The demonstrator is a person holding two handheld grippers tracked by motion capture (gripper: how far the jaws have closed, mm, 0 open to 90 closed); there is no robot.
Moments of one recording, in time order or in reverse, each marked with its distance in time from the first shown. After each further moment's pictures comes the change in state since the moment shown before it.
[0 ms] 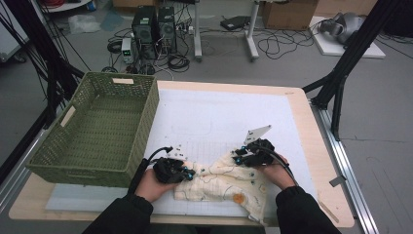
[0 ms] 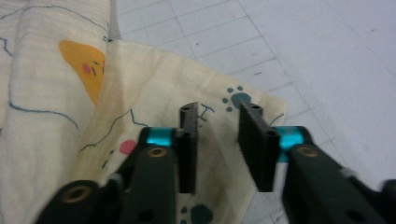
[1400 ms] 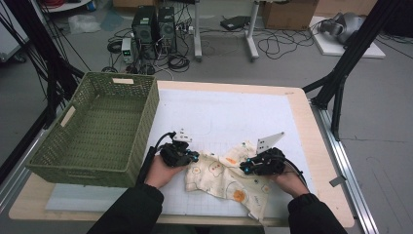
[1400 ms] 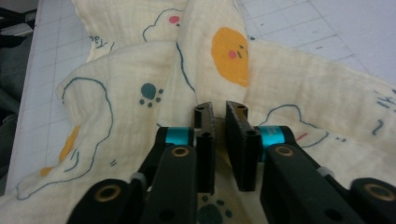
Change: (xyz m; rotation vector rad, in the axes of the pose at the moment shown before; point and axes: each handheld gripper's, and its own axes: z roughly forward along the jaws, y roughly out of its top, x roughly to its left) left arm 0.025 0.030 0.013 -0.050 0.118 -0.080; right arm 0.015 -0.028 -0.026 -0.063 0.157 0.007
